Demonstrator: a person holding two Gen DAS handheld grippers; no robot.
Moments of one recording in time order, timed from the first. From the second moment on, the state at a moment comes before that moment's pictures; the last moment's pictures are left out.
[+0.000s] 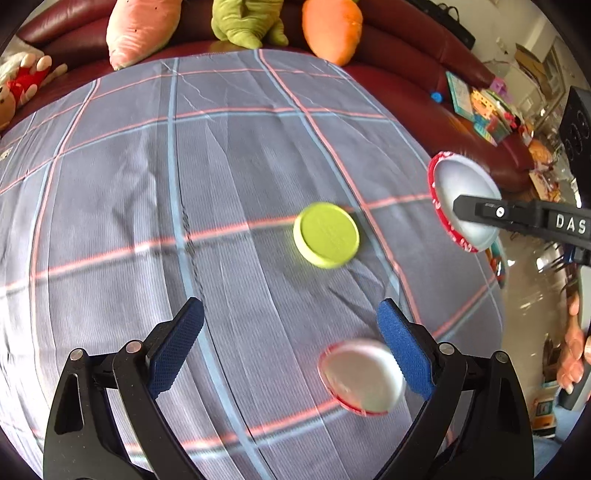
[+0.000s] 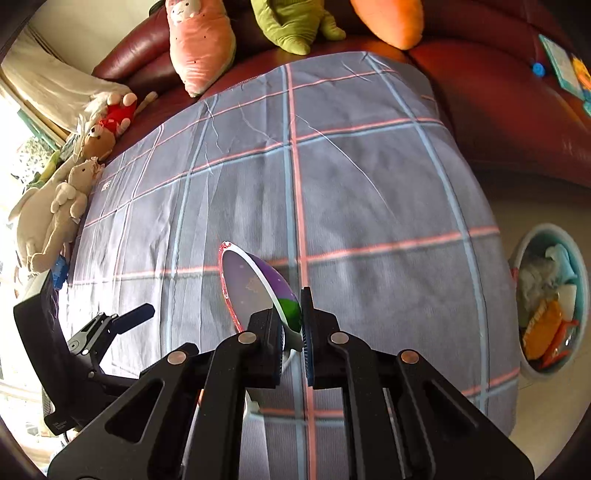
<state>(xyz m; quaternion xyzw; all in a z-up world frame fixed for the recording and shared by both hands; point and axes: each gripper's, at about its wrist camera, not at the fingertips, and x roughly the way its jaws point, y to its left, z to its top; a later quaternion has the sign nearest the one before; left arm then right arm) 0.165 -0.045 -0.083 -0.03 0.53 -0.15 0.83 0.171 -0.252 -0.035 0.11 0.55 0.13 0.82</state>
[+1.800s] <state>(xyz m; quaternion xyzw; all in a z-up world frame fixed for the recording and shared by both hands) 0.182 -0.299 -0.047 0.11 0.49 -0.25 0.83 0.065 -0.537 -0.042 0.32 0.43 0.00 0.85</state>
